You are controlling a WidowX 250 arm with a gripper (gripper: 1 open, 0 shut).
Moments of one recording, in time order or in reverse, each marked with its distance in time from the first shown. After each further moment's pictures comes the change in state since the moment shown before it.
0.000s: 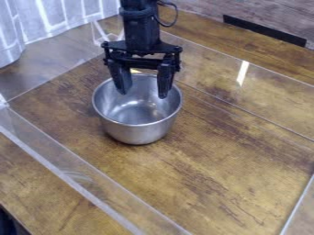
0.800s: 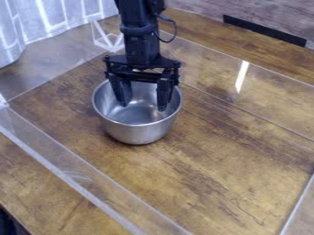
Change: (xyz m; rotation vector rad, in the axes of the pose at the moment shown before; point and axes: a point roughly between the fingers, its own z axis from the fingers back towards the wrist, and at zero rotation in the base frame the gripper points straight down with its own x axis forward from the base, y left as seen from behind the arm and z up) arm -0.001 0.002 -0.019 -0.005 0.011 -0.003
